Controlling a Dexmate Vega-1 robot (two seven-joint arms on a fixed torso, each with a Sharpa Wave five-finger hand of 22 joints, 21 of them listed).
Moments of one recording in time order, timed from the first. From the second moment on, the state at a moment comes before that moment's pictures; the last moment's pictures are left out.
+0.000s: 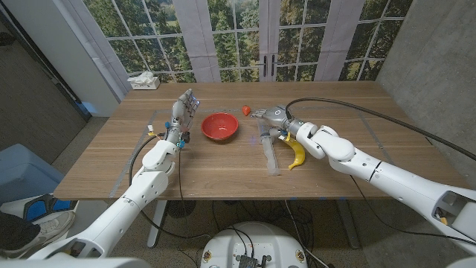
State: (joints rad) left arm 0.93 0.48 0.32 -1.39 -0.74 -0.40 -0.06; left_hand 0.04 0.09 0.63 0.12 0.23 -0.13 -0.05 0.18 0.17 -0.17 -0.06 0.20 0.17 -0.17 -0.03 0.18 0.17 -0.10 -0.03 0.20 0.17; right arm -0.60 -0.74 -0.90 -1.69 -1.15 -0.10 0.07; right_hand 1.13 -0.03 0.67 -0.18 0.18 0.10 -0.21 0.20 0.19 0.19 -0.22 0.18 0.21 0.80 -0.09 1.41 1.22 0.67 -0.06 1.36 0.41
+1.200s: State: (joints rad) left arm 0.90 0.46 0.31 -1.36 -0.78 -0.37 -0.09; left_hand 0.04 0.08 0.64 0.13 0.23 -0.13 -0.05 0.18 0.17 -0.17 -0.06 0.19 0.17 -0.17 -0.03 0.18 0.17 -0.09 -0.04 0.20 0.17; right arm -0.52 -0.69 -0.98 -1.57 -1.21 -0.06 0.19; right_hand 1.25 0.05 0.41 -0.16 0.18 0.20 -0.22 0.21 0.19 0.28 -0.21 0.19 0.22 0.89 -0.12 1.21 1.22 0.59 -0.06 1.55 0.19
